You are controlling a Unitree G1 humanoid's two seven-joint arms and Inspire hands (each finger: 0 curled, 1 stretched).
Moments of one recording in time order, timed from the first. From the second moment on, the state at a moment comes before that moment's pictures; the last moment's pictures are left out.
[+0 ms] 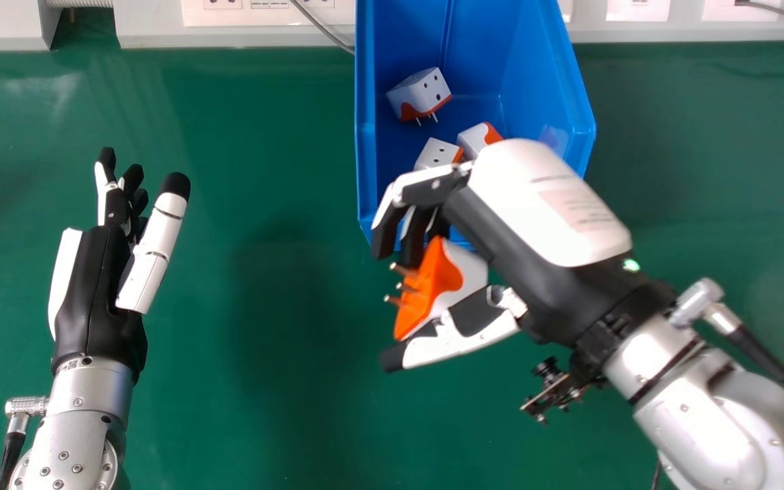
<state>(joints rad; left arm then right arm) 0.07 0.18 0.22 -0.04 -0.04 -0.01 -0.07 -0.02 -0.34 0.29 -0.57 -0.68 0.03 0.29</state>
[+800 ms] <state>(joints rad) 0.07 0.18 0.22 -0.02 -0.04 -0.03 -0.07 -0.60 -0.33 0.27 0.05 -0.82 0.04 0.15</state>
